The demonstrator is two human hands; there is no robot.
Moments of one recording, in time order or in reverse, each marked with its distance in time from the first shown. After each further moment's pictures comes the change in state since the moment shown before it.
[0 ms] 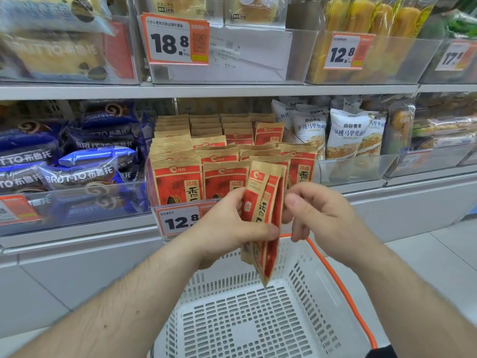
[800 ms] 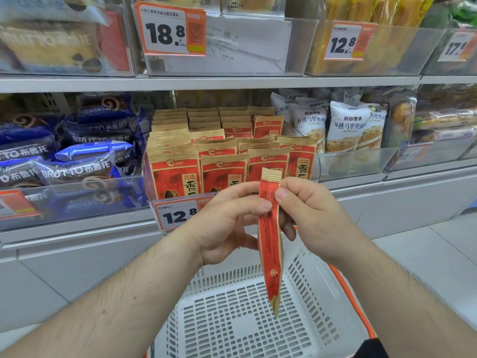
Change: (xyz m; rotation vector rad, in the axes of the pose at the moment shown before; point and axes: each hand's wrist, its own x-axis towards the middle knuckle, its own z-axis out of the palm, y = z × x) left_hand -0.001 0.003 0.005 -0.358 -0.167 0.032; right_hand 0.003 -0.001 0.018 0.131 -0.022 -0.005
